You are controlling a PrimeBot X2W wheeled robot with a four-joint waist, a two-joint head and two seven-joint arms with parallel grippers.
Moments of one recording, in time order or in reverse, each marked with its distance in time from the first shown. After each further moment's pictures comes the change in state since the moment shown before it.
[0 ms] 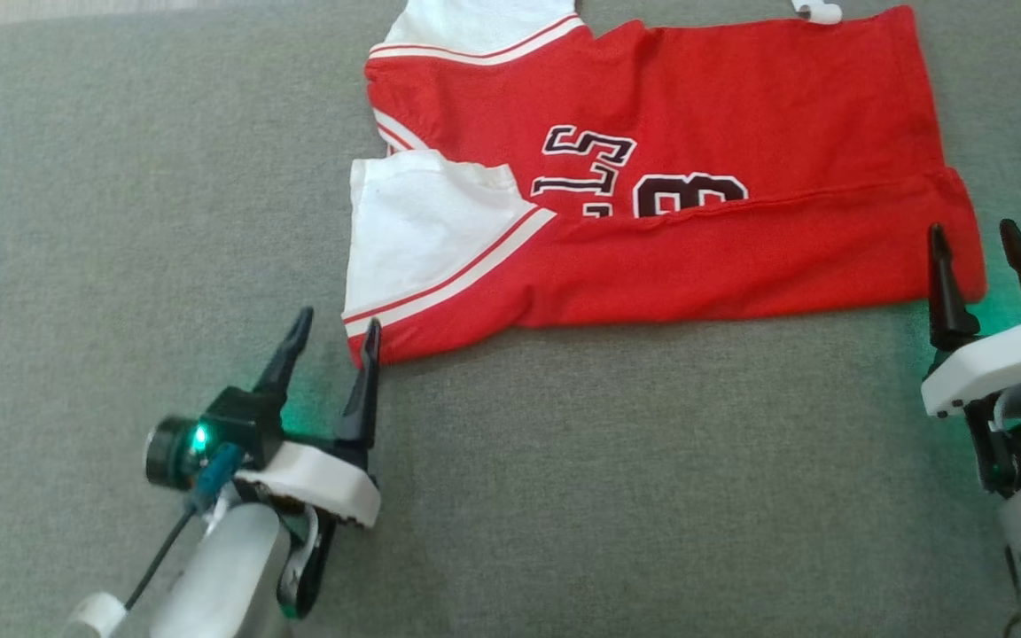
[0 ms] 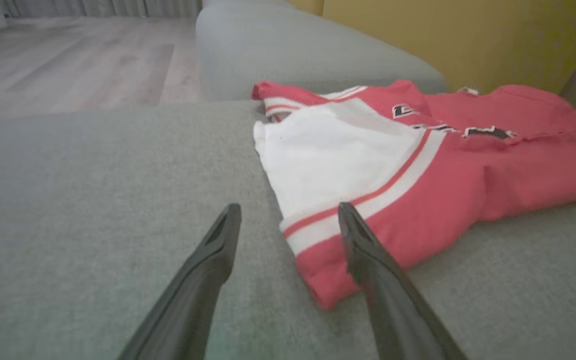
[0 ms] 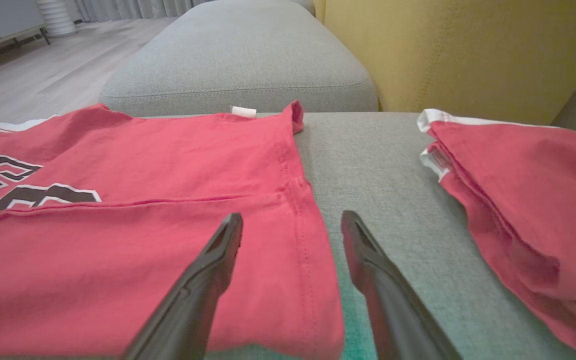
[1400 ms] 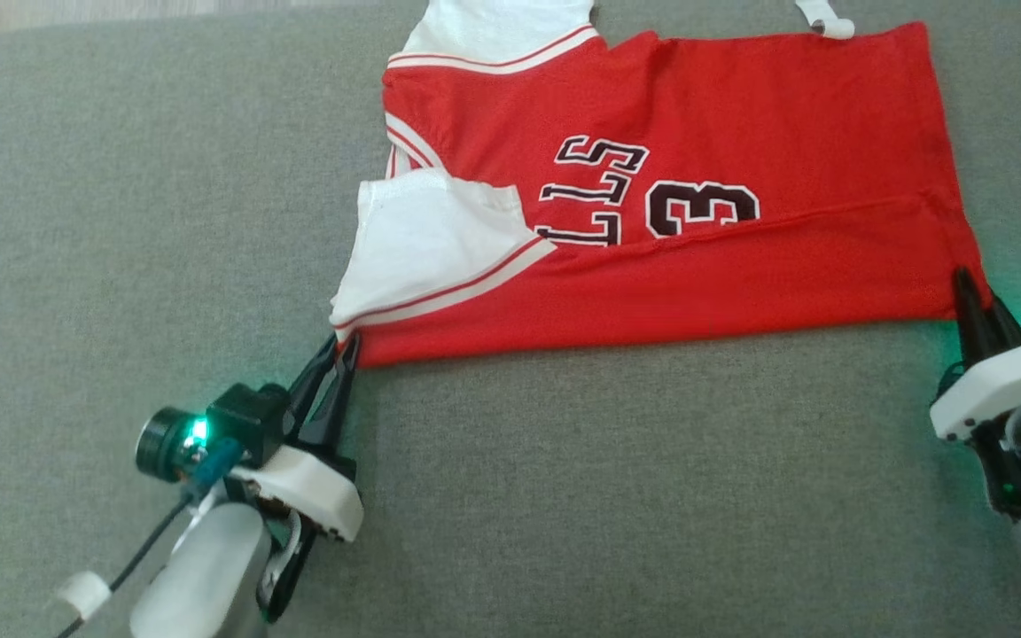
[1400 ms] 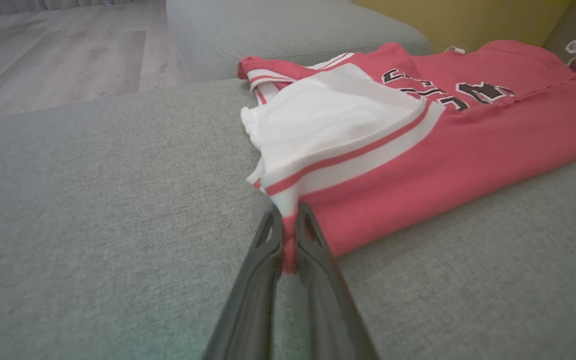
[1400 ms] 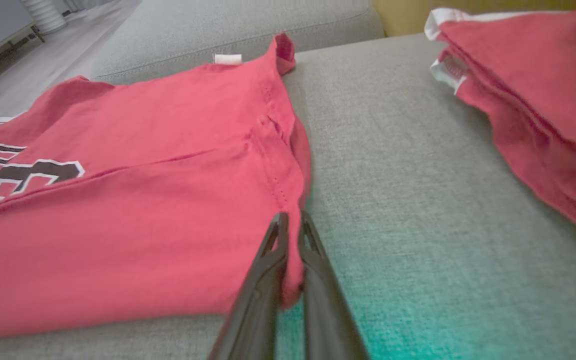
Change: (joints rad) left arm -0.034 0.063 -0.071 0.059 0.001 -0.064 0.038; right arm -0.021 -0.078 0.163 0.141 0.291 0.000 0.029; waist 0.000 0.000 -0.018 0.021
